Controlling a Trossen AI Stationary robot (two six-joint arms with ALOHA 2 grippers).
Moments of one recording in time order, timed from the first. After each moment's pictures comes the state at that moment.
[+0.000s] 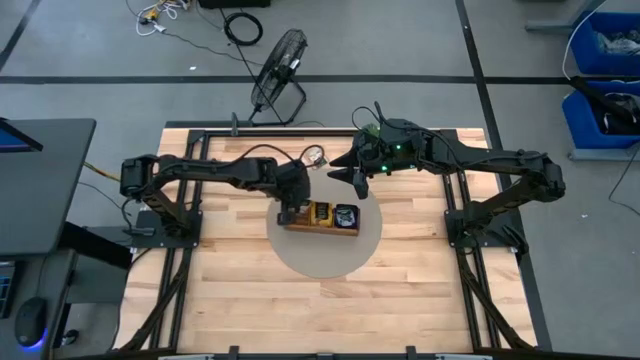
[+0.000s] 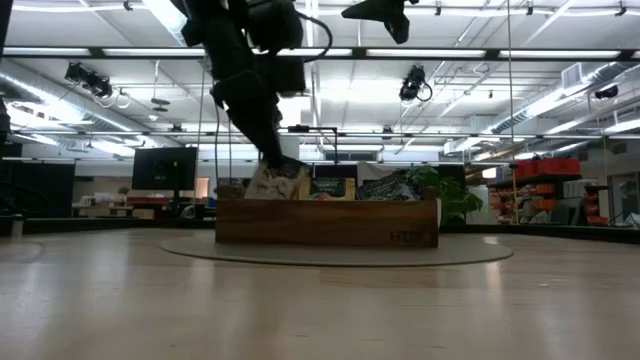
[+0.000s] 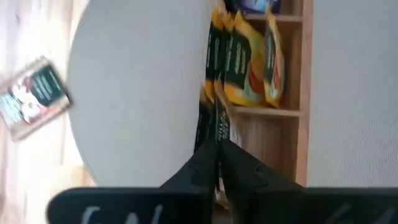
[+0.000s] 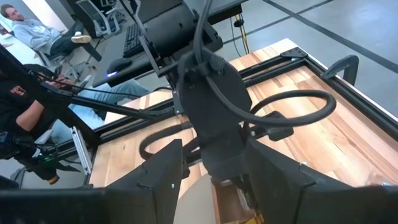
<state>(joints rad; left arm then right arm) 0.17 1.63 1.14 -0.56 -0.01 0.19 -0.18 1.36 1.30 -0.29 -0.16 0.31</state>
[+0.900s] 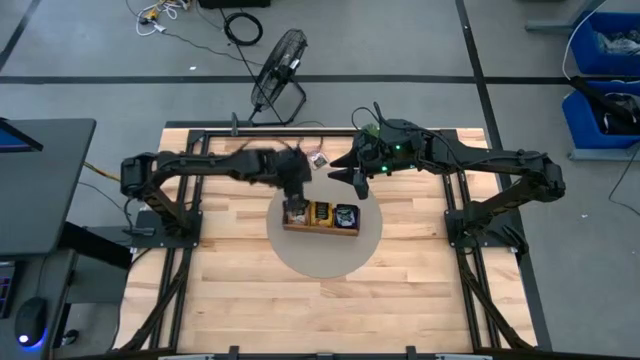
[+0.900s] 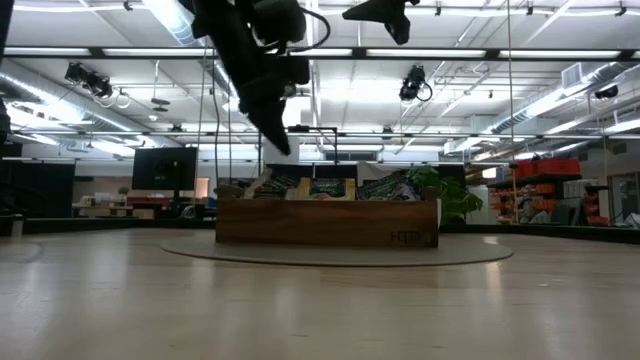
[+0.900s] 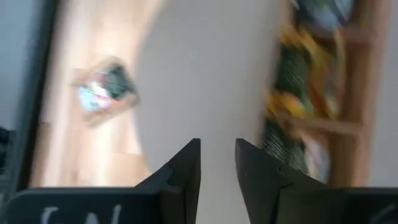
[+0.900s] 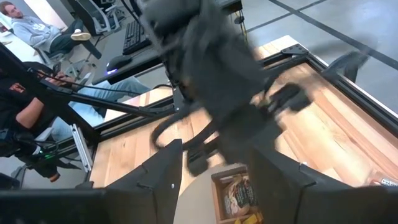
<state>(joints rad) 0.20 1.63 1.20 -0.59 -0.16 0.19 -0.18 1.36 1.30 -0.30 -0.17 0.30</state>
